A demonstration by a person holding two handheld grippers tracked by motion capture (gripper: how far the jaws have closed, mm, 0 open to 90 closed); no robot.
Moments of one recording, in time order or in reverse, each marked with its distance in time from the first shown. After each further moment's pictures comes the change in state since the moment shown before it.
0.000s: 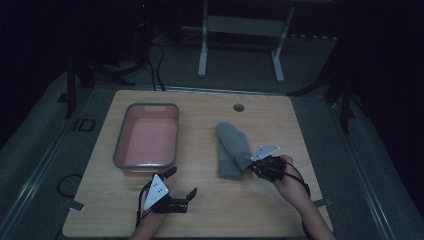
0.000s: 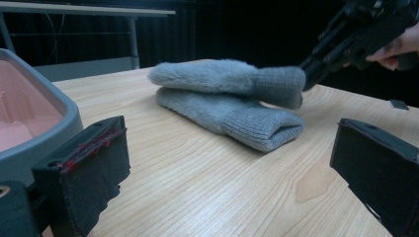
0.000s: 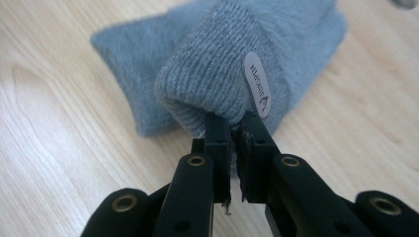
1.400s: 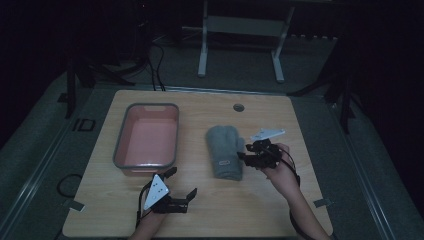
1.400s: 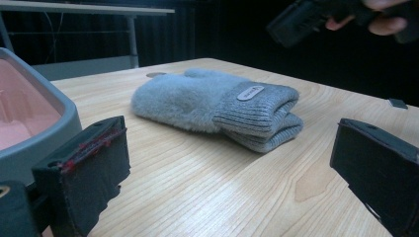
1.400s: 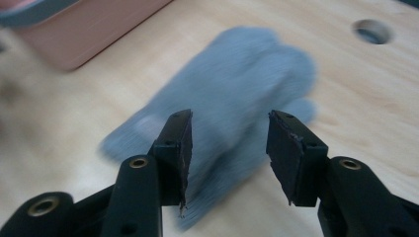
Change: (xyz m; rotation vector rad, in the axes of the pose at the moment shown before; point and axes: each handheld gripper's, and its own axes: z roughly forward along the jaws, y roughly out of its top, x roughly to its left) left arm 0.000 0.000 0.000 0.006 -0.004 -0.001; right arm -0.009 0.044 -0.017 -0.155 0.050 0.269
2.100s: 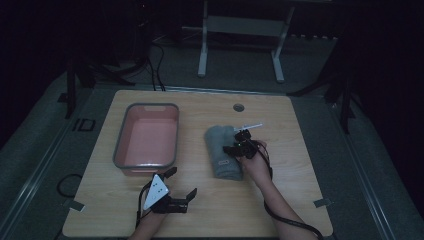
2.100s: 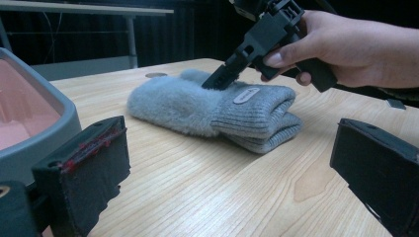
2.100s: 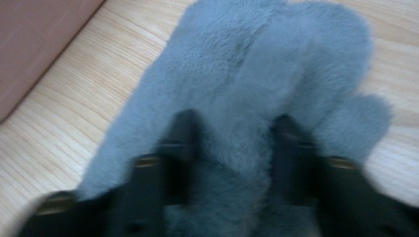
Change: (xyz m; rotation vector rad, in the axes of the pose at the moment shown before) left arm 0.000 0.000 0.000 -0.002 -0.004 -0.001; right arm -0.014 0.006 0.100 0.091 0.012 0.257
